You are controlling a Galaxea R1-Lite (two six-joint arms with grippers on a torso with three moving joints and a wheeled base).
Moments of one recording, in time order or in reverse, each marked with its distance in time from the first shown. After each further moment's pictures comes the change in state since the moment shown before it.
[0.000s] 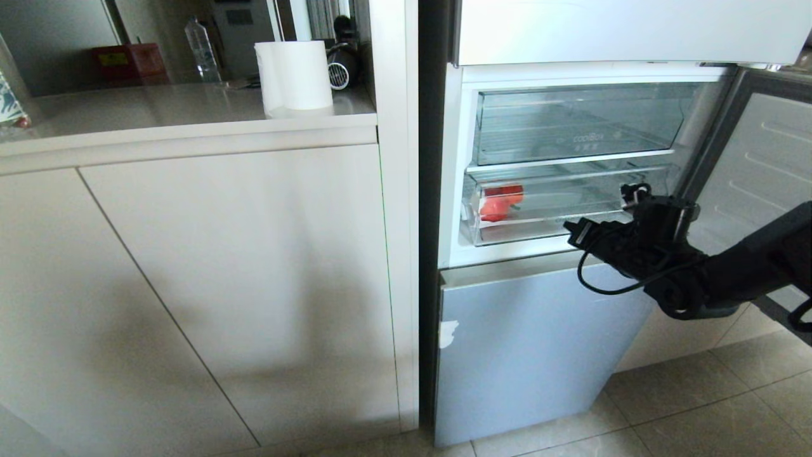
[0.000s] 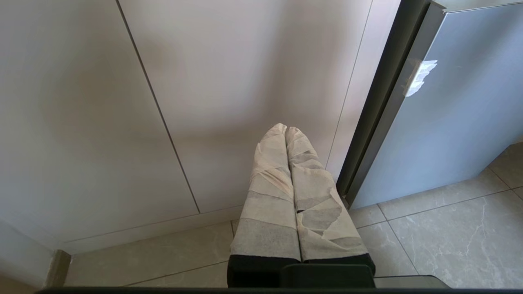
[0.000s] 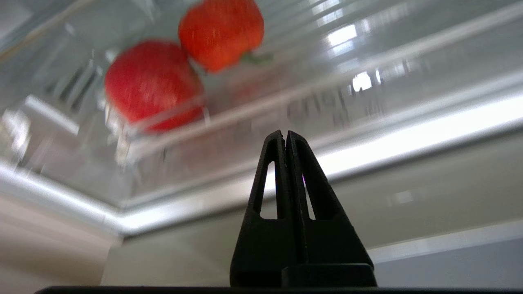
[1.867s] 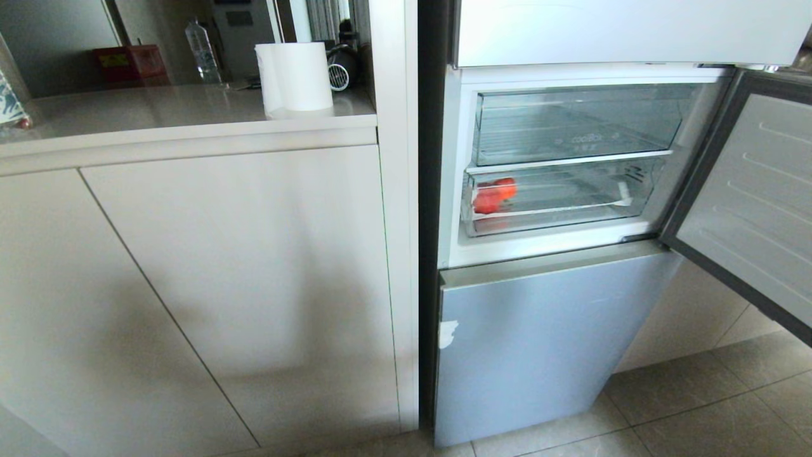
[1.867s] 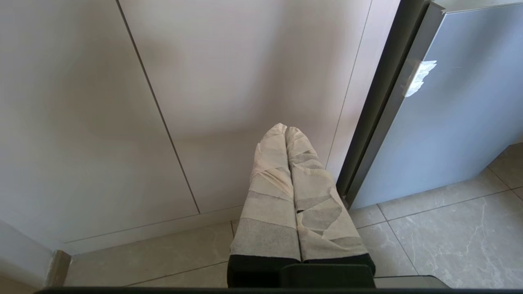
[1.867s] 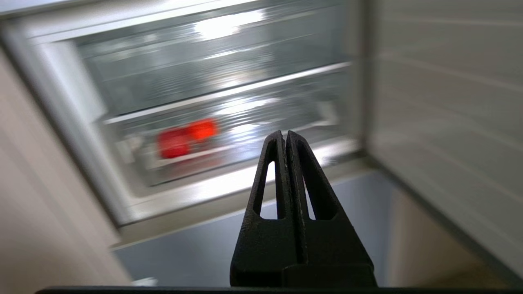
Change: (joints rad) left arm 0.000 0.000 0.000 0.000 0.000 0.000; right arm -0.252 -1.194 0.919 -0.067 -0.053 -0.199
